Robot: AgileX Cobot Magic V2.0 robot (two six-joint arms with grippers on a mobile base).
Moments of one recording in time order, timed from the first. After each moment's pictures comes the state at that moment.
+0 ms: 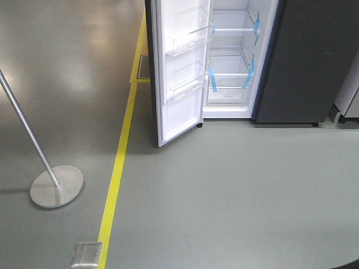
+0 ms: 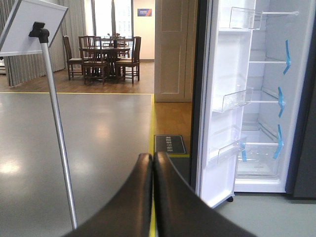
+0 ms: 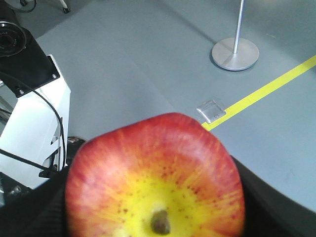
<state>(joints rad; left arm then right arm) 0.04 -0.01 0.02 0.03 0.03 -0.11 0.14 0.48 -0.61 0.80 1.22 -0.82</state>
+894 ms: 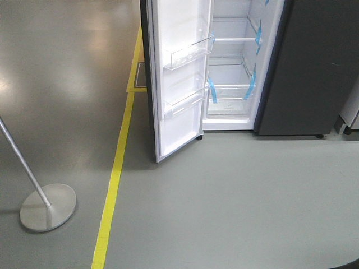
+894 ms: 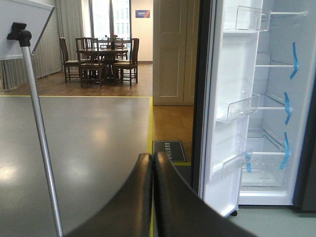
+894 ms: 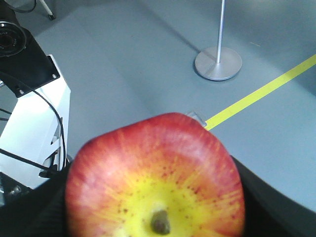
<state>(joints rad) 0.04 -0.01 0.02 0.03 0.03 -0.11 0.14 0.48 -0.61 0.80 1.22 -0.82</state>
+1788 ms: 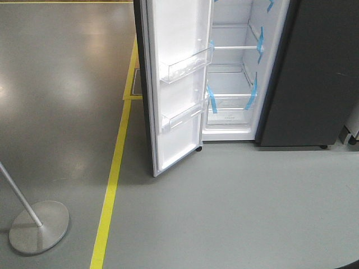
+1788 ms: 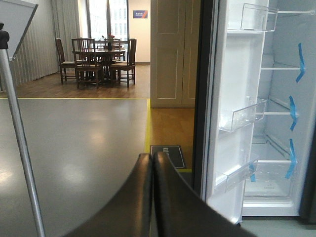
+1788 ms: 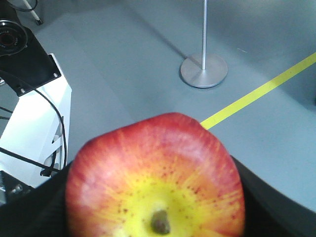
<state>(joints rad) 0.04 -0.01 0.02 0.03 0.03 -0.11 0.14 0.48 -0.61 0.80 1.23 -0.82</state>
